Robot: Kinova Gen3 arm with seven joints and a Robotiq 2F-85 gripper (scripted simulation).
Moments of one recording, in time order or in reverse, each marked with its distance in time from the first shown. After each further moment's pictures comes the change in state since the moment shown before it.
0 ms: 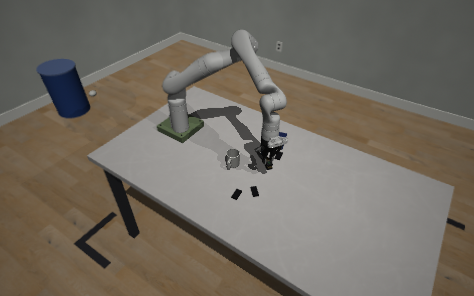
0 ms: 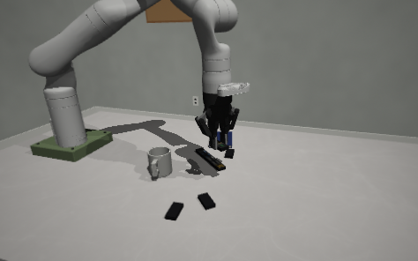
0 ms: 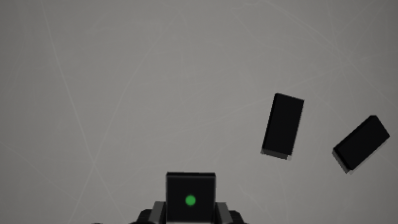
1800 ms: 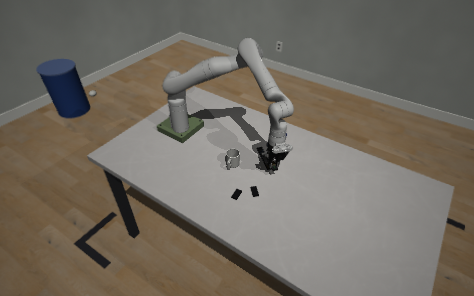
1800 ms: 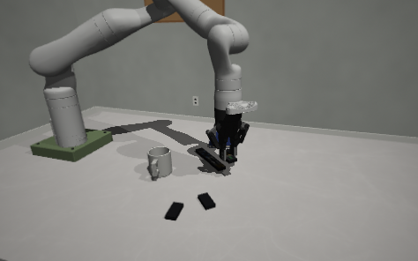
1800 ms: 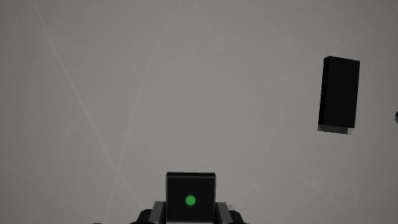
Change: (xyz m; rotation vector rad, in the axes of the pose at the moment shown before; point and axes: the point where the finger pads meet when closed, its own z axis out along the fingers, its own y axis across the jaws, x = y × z) arm -0.010 -0.040 0.054 -0.013 -0.009 0.133
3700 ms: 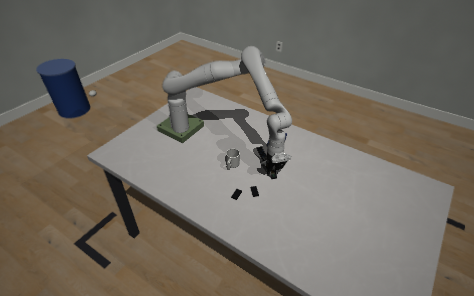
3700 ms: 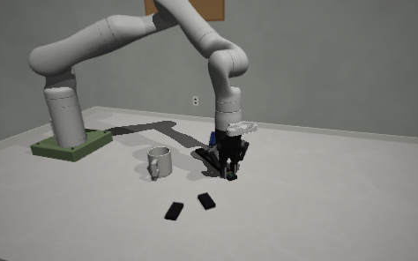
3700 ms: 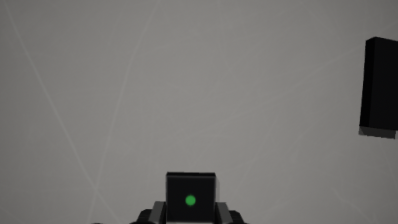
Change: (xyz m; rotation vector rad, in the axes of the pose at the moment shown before) arm 0.000 -0.001 0.058 0.002 0.001 -0.001
